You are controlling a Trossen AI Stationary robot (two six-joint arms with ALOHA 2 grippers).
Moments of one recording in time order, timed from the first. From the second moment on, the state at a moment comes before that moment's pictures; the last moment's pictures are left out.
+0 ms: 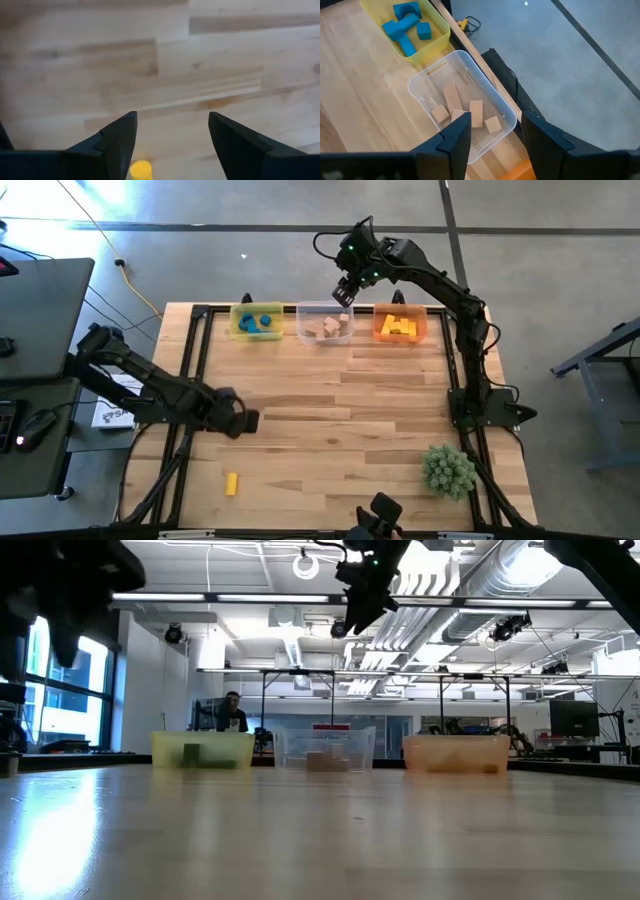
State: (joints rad) left arm -0.34 1.16 0.82 -1.00 -0.09 -1.94; right arm -0.56 2.02 2.33 -1.23 0.10 -0.03
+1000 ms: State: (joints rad) left arm -0.70 1.52 0.85 -0.69 0.08 -2.40; right arm -0.56 2.02 2.32 -1.23 0.10 -0.08
